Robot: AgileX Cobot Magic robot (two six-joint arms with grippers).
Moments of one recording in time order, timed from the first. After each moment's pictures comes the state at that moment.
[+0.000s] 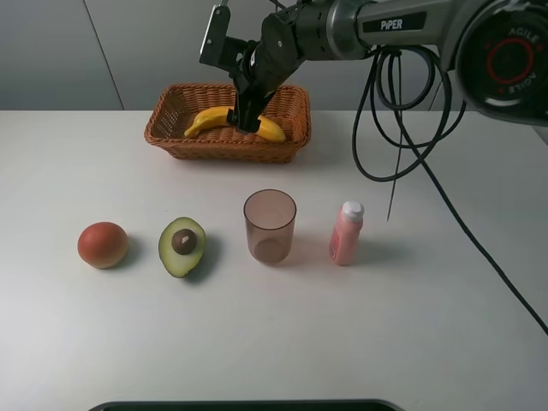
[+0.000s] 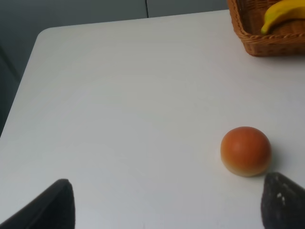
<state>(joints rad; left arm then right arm) -0.21 0.00 -0.51 0.10 1.08 -0.04 0.59 2.36 -1.86 -0.15 0.42 -0.73</state>
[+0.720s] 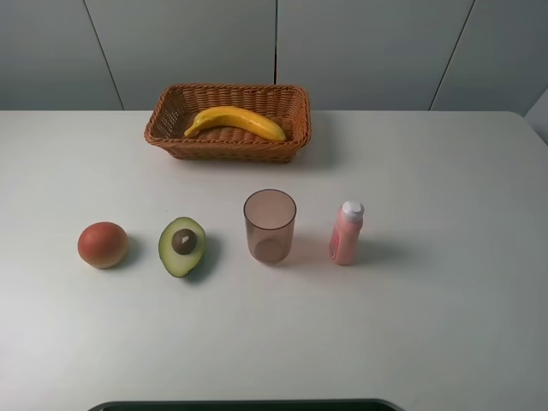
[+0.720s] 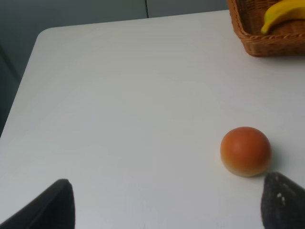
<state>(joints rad) -0.21 0.00 -0.51 0.10 1.08 -0.04 0.22 1.72 -1.87 0.13 0.91 -0.51</state>
